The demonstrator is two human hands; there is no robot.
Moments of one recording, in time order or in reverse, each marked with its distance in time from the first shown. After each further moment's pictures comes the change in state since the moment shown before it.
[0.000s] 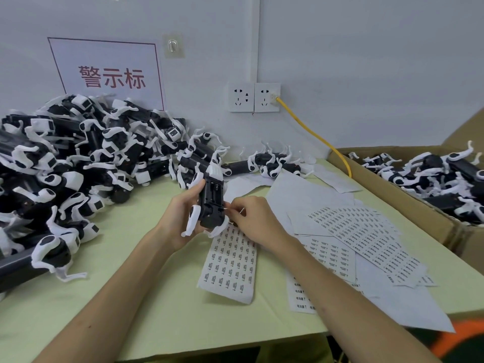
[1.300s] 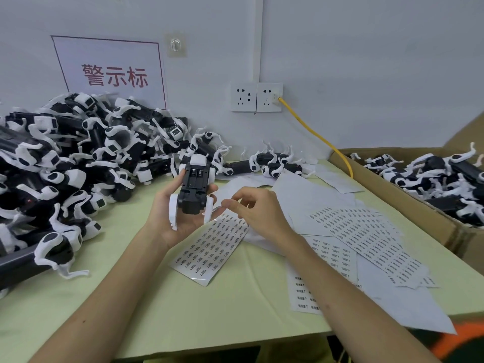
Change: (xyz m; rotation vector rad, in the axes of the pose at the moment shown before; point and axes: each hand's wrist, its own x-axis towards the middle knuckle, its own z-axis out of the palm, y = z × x) left_hand -0.003 0.007 -0.014 -0.359 -0.111 -0.007; right_hand 0.003 0.001 -0.008 0.195 0.135 -0.078
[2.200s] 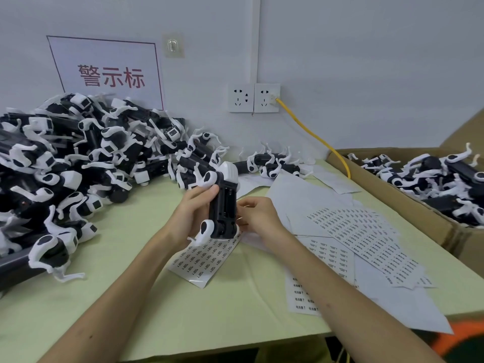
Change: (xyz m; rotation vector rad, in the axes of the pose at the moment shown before) left_hand 0.001 -0.021 0.020 0.528 -0.047 0.210; right_hand -0.006 -0.007 0.010 0.551 -0.019 0.577
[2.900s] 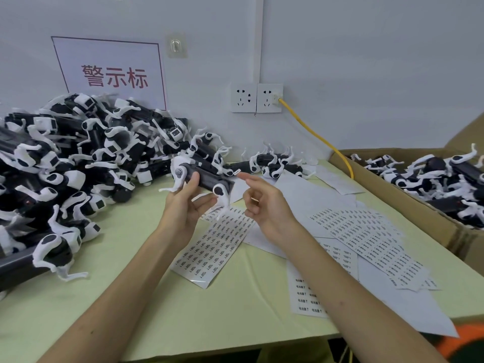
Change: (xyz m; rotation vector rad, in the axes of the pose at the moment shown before) left_hand 0.009 -0.002 -0.009 -0.200 0.383 0.051; right_hand -0.009 -0.031 -0.009 0.385 -0.150 -0.083
